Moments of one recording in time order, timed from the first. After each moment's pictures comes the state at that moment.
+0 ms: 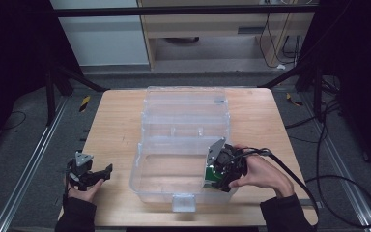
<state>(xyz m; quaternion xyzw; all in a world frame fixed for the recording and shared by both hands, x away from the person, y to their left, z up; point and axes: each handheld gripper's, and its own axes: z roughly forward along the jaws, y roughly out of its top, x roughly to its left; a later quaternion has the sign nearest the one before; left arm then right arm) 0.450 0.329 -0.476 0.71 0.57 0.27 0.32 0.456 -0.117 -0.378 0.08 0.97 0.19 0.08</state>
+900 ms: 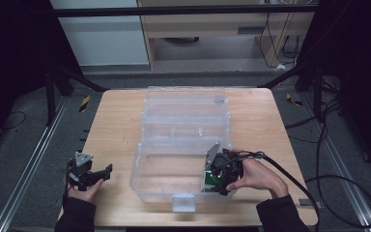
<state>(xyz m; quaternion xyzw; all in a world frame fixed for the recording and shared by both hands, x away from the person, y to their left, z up) 0.449 0.329 -0.475 0.71 0.56 0.27 0.32 0.461 -0.111 -0.403 0.09 0.98 0.16 0.06</state>
